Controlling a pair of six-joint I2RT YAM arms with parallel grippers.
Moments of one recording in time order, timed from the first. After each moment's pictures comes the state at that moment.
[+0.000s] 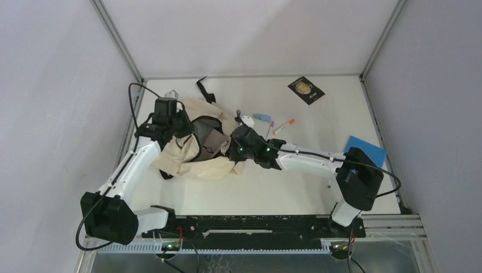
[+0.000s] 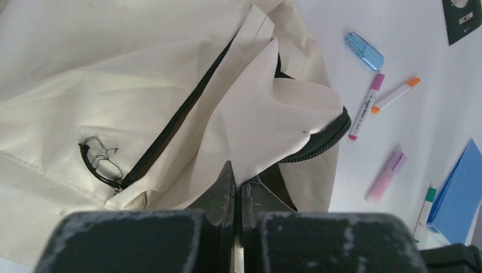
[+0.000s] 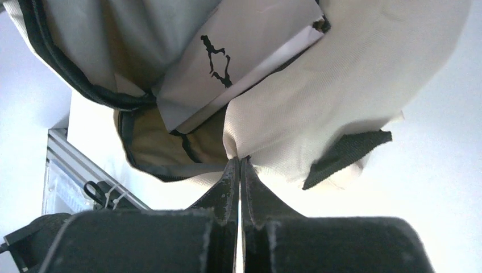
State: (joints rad) left arm -0.21 1.23 1.04 -0.55 0.02 -0.55; right arm 0.99 1.67 1.17 -0.20 0.11 0.80
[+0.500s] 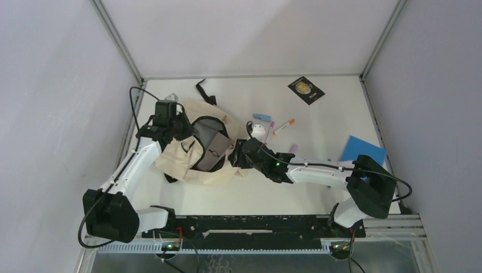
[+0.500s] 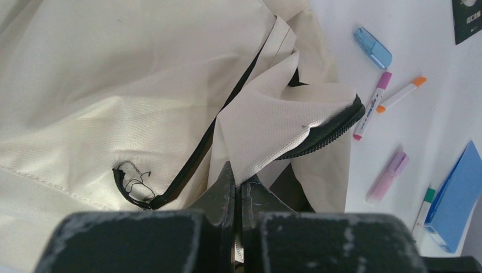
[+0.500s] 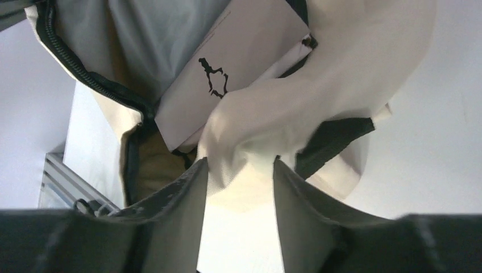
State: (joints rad) left arm -0.19 1.24 1.00 -0.52 0.04 -0.57; right arm 1.04 1.53 0.90 0.01 0.29 0.86
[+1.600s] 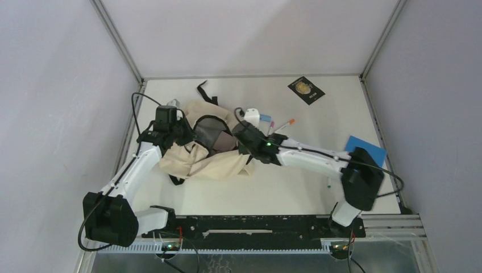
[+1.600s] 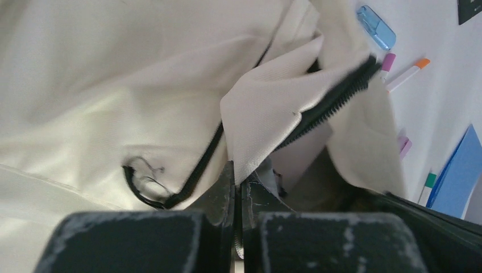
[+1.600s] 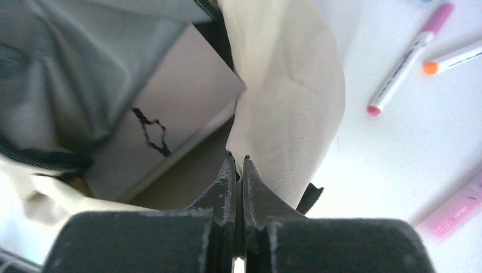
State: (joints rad) left arm -0.18 1.21 0.91 -0.48 0.11 -0.57; right arm 0.98 1.72 1.28 -0.43 0.41 0.63
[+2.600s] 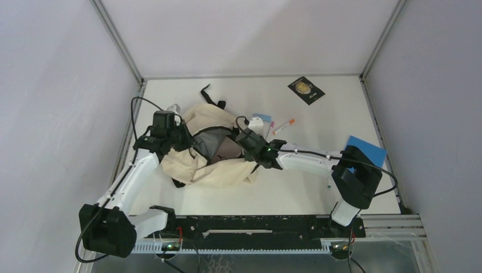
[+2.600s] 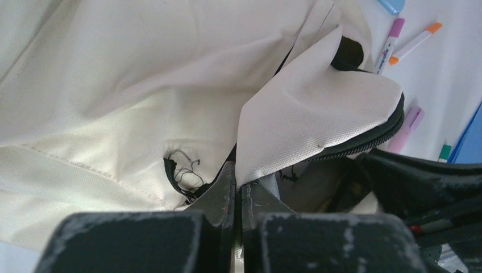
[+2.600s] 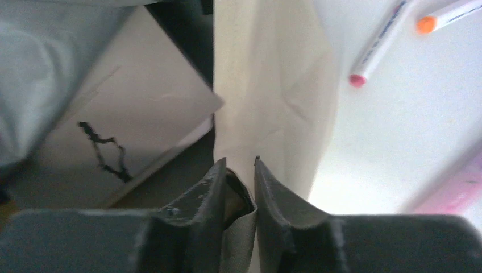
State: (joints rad) left arm -0.18 1.13 0.89 -0.56 0.14 -0.51; right arm 0.96 1.66 1.09 -0.29 0.42 0.63
